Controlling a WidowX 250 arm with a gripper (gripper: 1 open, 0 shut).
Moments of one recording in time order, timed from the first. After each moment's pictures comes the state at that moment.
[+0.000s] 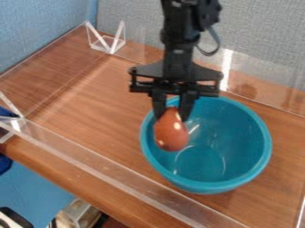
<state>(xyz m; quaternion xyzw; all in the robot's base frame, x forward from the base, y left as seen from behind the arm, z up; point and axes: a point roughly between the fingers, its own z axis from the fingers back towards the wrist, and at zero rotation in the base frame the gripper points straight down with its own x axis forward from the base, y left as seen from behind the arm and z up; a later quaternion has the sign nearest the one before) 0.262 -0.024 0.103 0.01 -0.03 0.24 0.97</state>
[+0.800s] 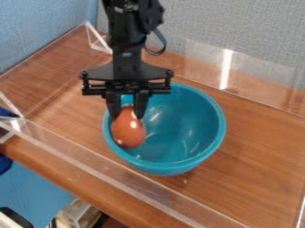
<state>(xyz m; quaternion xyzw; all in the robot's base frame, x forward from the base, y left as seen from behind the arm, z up) 0.242 0.024 0.096 0.03 -0.05 0.31 0.95</state>
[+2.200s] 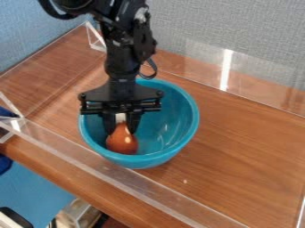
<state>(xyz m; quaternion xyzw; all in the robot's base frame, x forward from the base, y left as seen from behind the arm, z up) 0.245 0.040 0.057 0.06 -0.04 0.34 0.94</state>
